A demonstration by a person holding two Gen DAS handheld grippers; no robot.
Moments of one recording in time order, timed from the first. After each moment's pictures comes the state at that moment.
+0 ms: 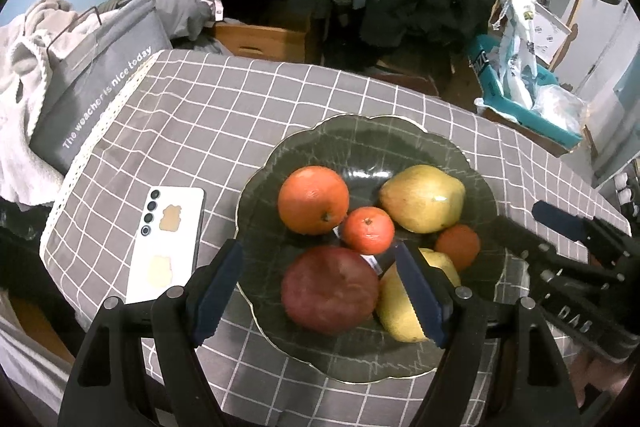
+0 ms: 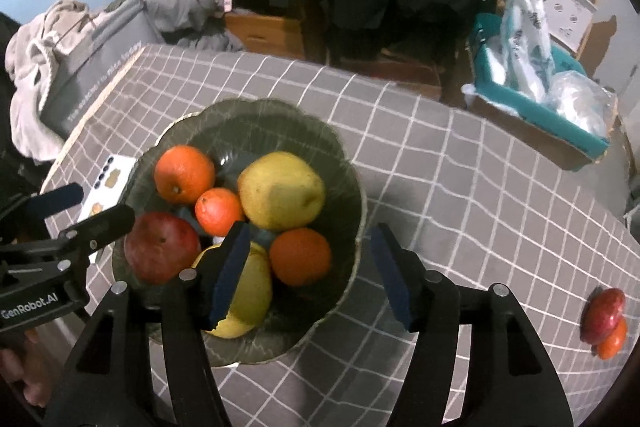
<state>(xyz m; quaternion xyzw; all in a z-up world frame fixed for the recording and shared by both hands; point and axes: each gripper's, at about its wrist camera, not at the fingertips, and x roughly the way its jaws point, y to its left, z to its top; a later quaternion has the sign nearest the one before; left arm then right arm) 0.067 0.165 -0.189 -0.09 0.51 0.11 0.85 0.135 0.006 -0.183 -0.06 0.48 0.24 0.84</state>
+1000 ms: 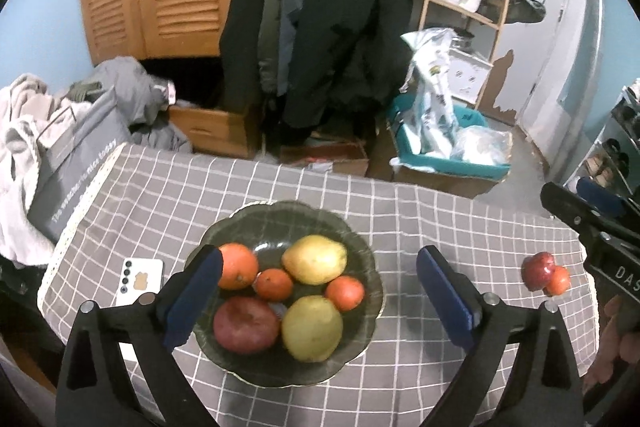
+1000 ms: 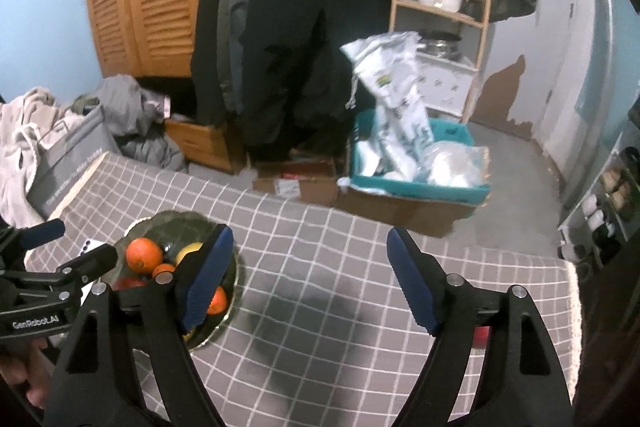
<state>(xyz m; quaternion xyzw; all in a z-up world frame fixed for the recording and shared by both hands) 0.050 0.091 -0.096 -0.07 0.39 0.04 0.92 0.086 -0.104 -0.055 -0.05 0.33 0.12 0.94</state>
